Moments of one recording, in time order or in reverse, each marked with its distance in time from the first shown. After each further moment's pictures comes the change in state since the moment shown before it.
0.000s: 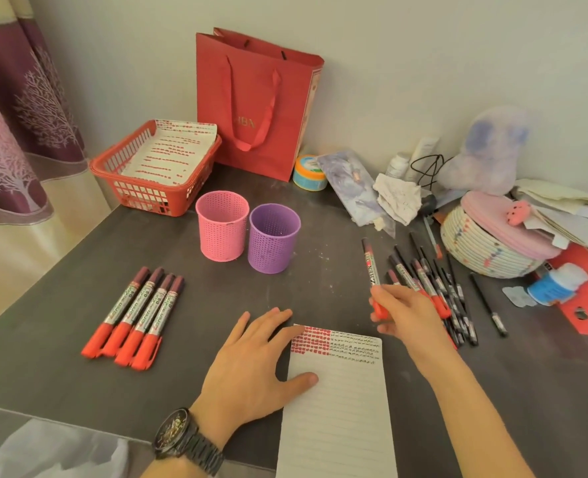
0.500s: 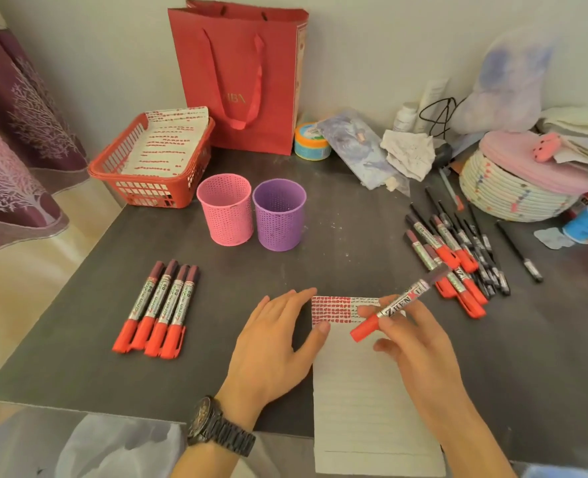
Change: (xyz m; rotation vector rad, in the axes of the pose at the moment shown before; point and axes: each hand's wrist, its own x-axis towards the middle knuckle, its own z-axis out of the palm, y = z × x) left_hand -0.005 0.002 -0.007 -0.160 0.097 -0.047; right_hand -0.090 0.035 0.043 0.380 -0.038 -0.141
